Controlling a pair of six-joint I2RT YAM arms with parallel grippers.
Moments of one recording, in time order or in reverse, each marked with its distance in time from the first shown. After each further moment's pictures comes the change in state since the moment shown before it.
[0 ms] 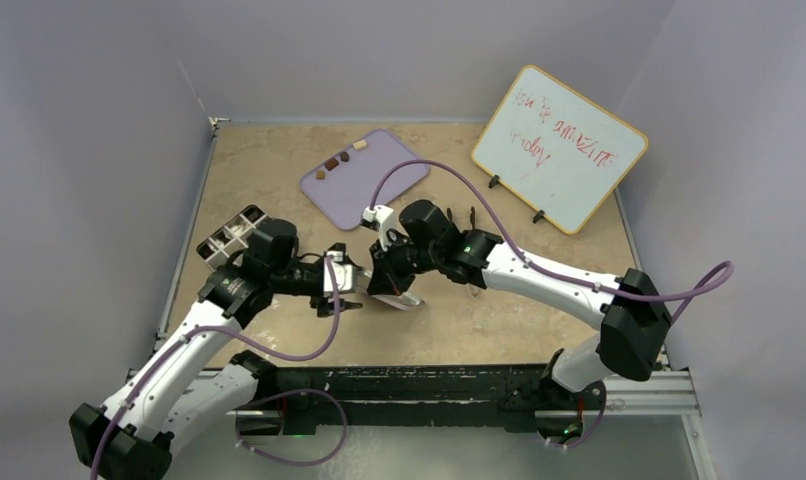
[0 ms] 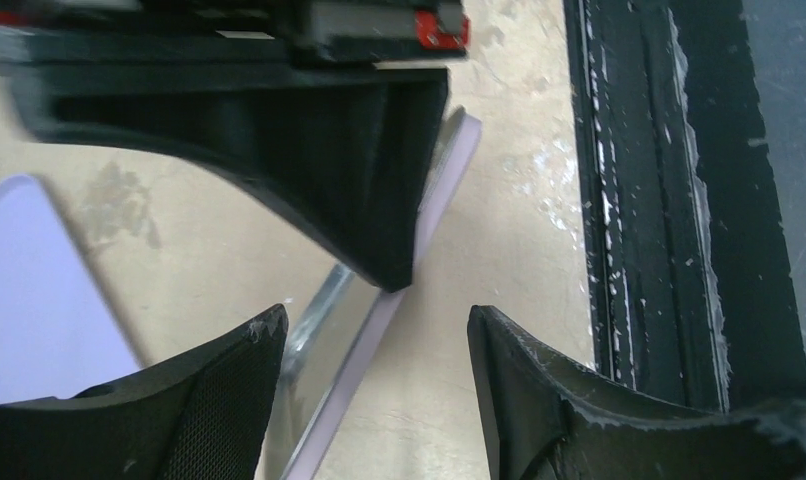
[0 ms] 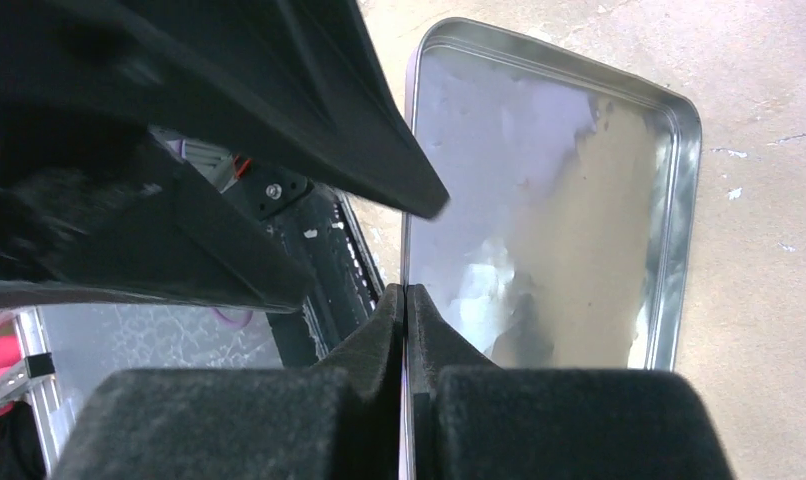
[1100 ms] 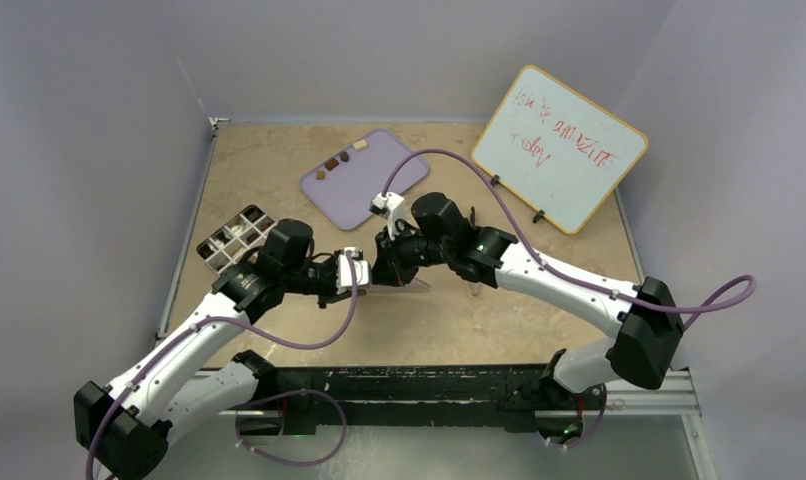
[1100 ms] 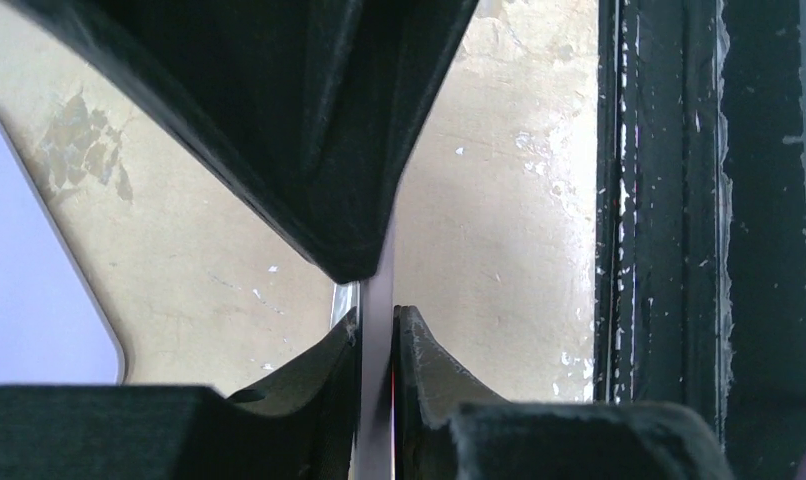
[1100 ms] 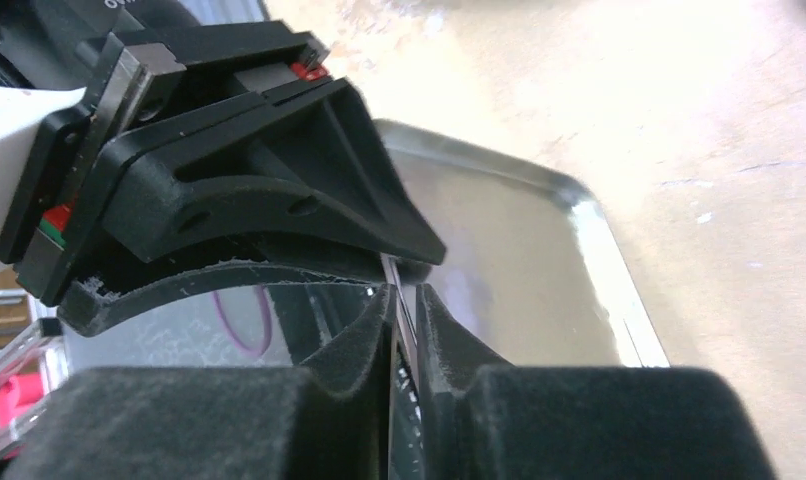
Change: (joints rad) left arm -0.108 0.093 -0.012 0.031 -0.163 -0.055; right arm -0.020 -0.063 0.000 0.027 0.001 0.039
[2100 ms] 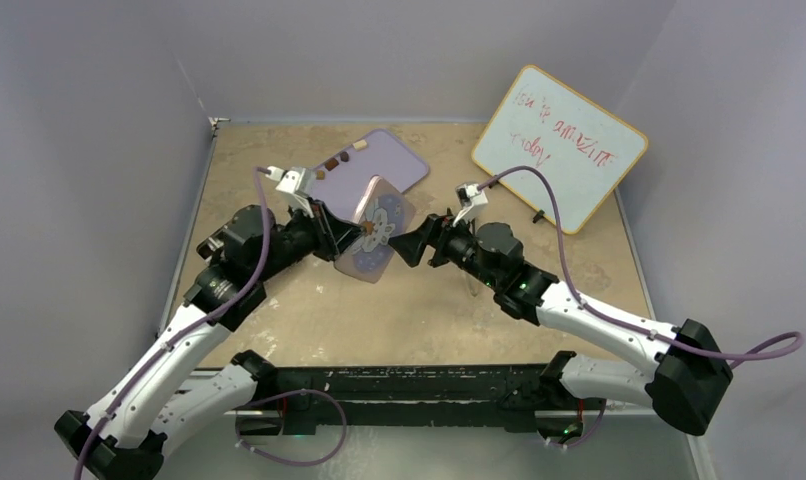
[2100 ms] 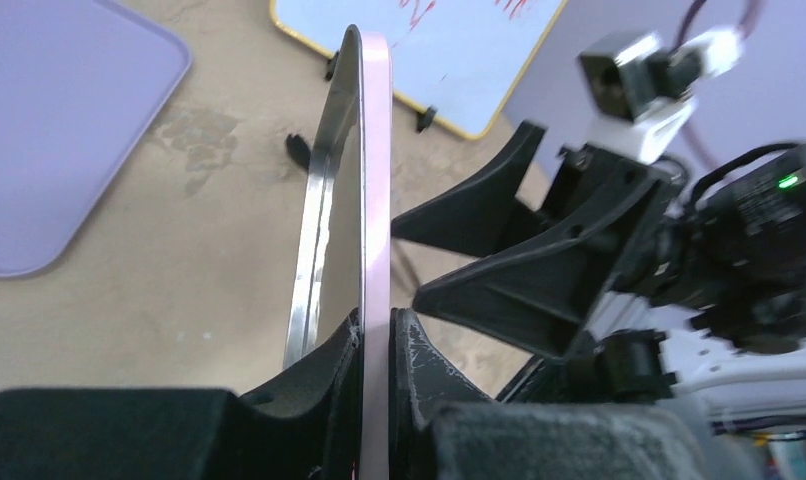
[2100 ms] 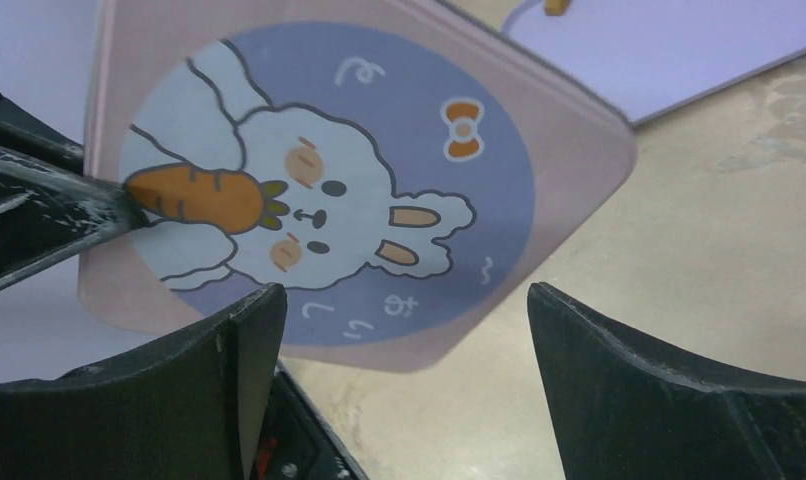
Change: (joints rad) left arm 0.000 -0.082 0.132 0.288 -0.443 -1.180; right arm -0.092 -0.311 -0.439 0.544 0.447 0.339
